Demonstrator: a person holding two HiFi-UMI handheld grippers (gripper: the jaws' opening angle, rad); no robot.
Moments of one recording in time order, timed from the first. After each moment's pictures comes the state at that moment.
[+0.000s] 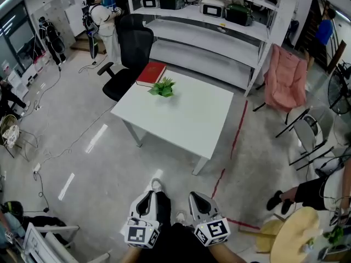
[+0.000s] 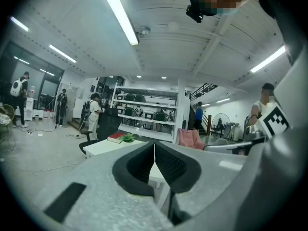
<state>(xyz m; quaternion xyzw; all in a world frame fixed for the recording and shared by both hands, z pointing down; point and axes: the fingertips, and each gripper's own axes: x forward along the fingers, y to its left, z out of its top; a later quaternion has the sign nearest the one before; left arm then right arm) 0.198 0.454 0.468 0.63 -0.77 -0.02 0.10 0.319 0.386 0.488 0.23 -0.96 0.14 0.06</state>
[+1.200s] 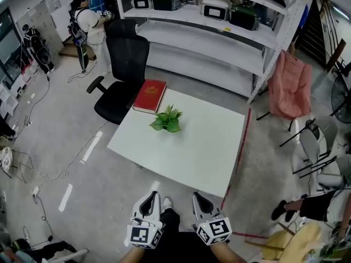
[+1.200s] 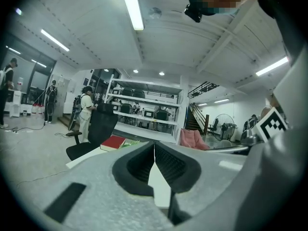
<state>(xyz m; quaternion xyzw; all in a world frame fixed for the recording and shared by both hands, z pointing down) -0.002 0.237 0.471 0.66 -0.74 -0.02 0.11 0.124 0.177 0.501 0.27 -0.95 0.15 0.09</state>
